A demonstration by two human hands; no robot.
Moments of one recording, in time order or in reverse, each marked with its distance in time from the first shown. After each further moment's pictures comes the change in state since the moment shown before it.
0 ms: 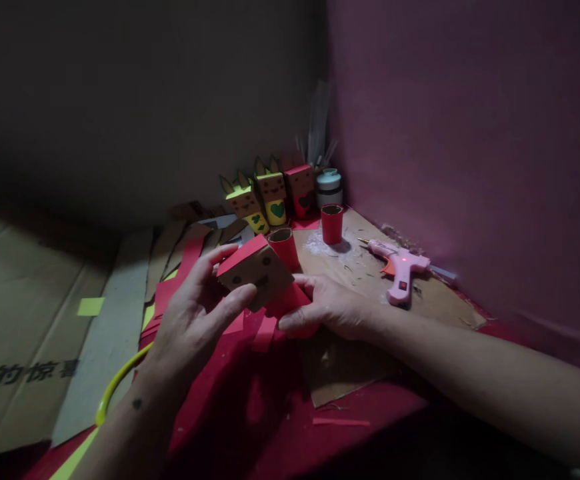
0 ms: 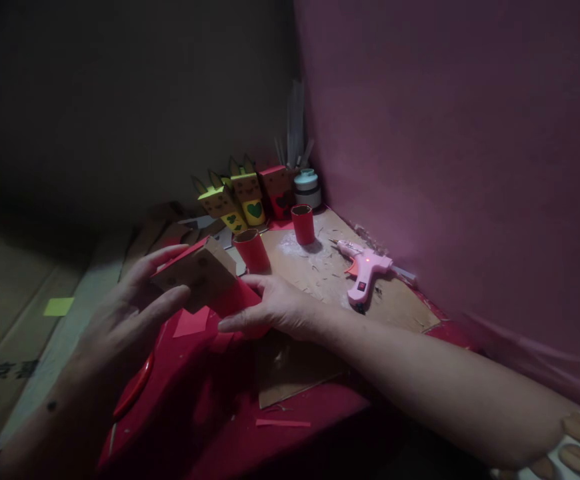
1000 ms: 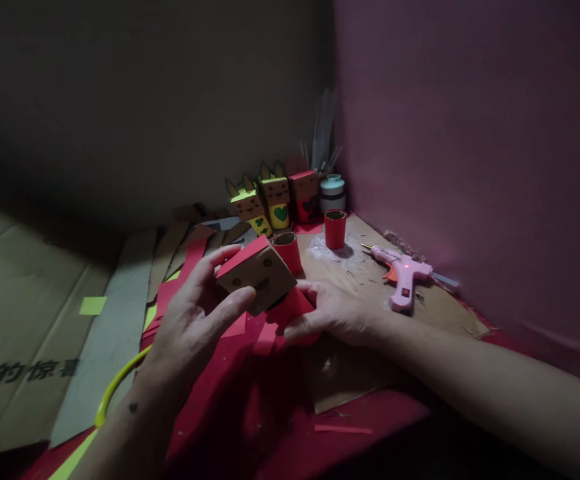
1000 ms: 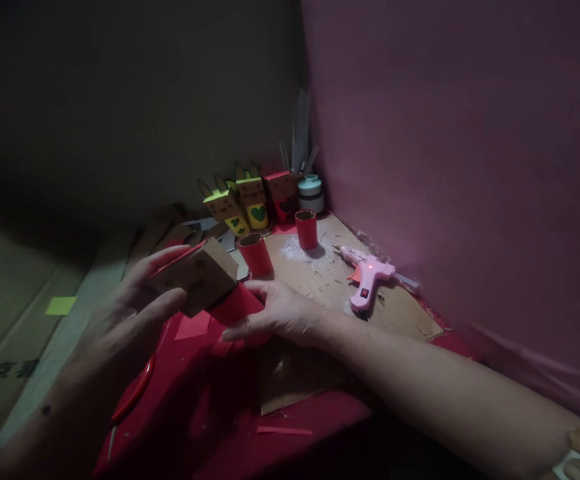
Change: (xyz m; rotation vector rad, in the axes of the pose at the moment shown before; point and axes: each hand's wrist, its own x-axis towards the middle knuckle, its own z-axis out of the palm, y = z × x) left_hand -0.003 0.003 -0.003 -0.061 0.041 -0.021; right_hand 0.002 0.001 -0.001 -0.042 -0.001 -0.014
